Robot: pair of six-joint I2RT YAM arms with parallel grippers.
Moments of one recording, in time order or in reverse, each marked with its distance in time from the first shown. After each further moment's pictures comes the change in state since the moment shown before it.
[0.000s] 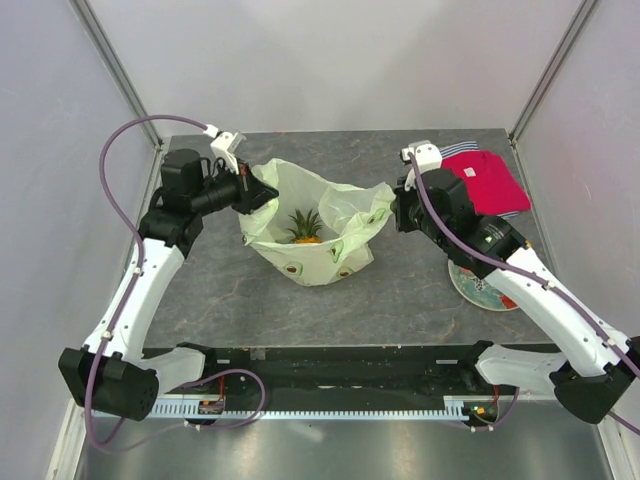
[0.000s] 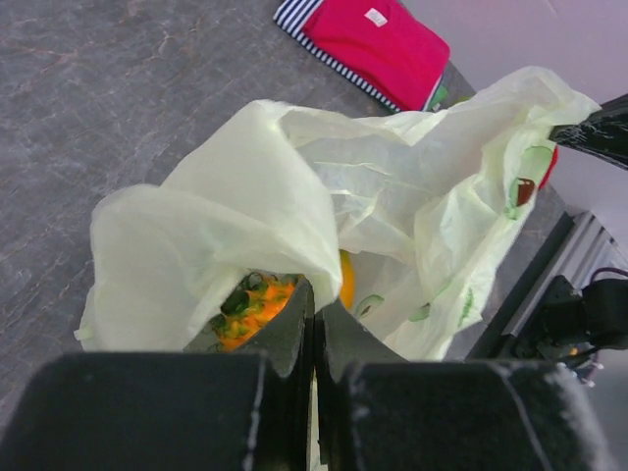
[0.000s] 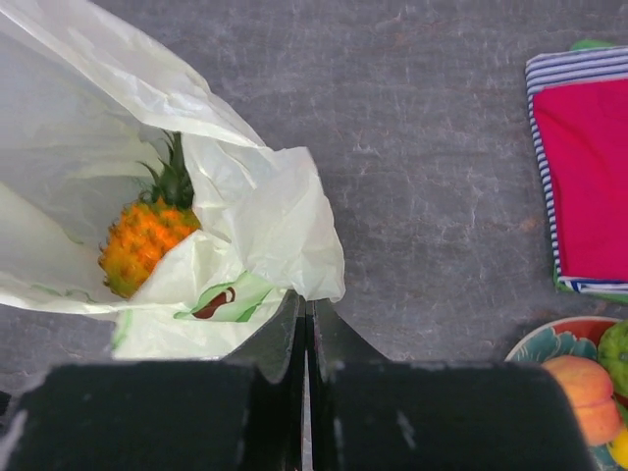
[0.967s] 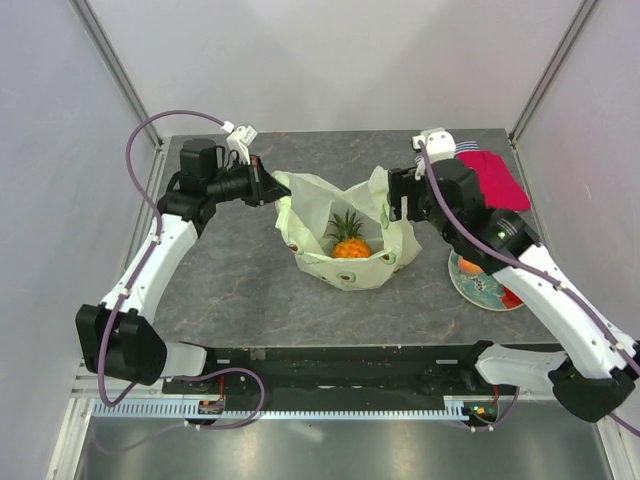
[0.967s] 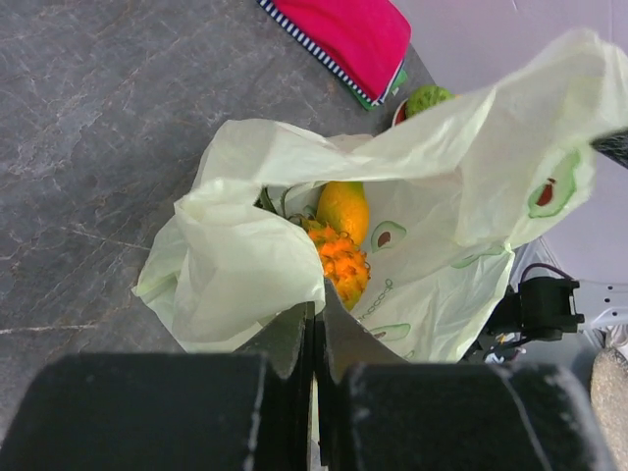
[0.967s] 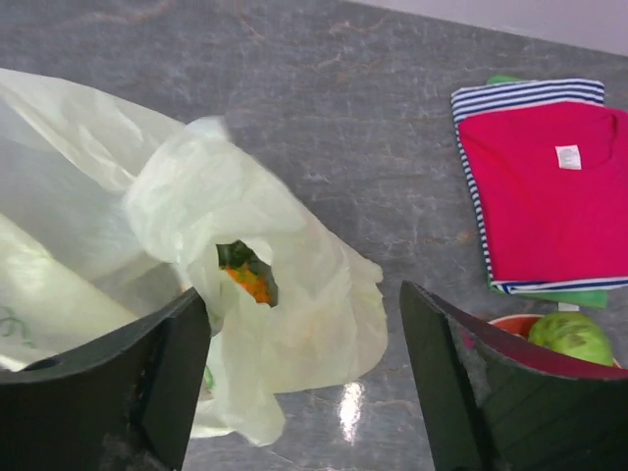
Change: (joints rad) left arm 0.002 0.186 0.065 0.034 0.124 -0.119; right arm -0.009 0.028 0.137 -0.075 0.114 -0.042
